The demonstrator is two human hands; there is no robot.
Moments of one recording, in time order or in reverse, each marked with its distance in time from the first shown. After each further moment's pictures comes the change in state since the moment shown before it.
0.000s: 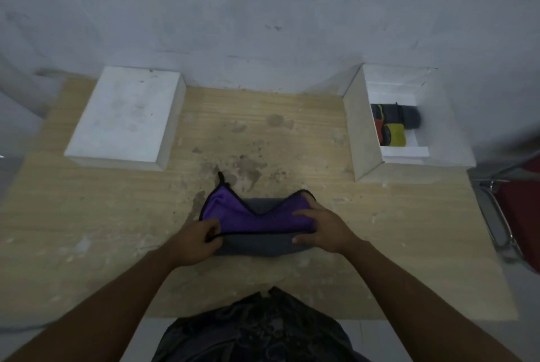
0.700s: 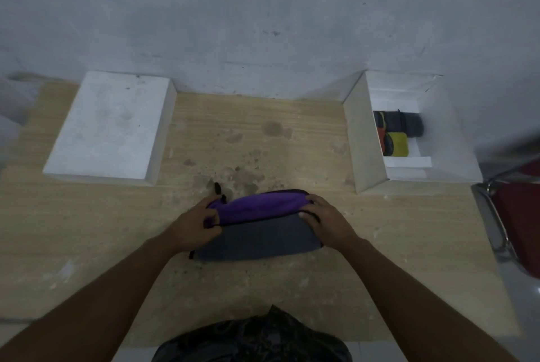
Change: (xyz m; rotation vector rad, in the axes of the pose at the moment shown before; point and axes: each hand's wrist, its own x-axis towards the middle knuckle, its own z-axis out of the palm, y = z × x) left_hand 0.063 -0.002 -0.035 0.006 0.019 0.006; right_hand 0.044 0.014 -0.014 -0.137 0.191 0.051
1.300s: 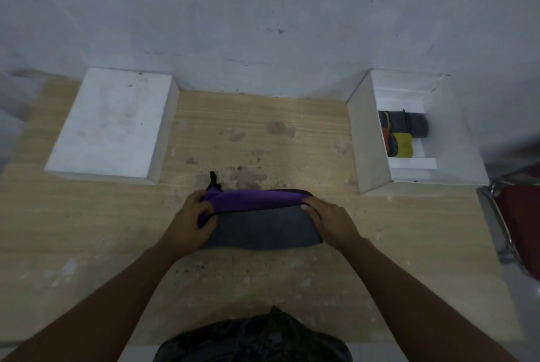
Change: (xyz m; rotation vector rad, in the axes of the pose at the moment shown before) left_hand -0.015 0.002 0.001 -0.085 0.254 0.035; right_hand -0.002 -0.011 -0.009 -0.027 0.099 -0.031
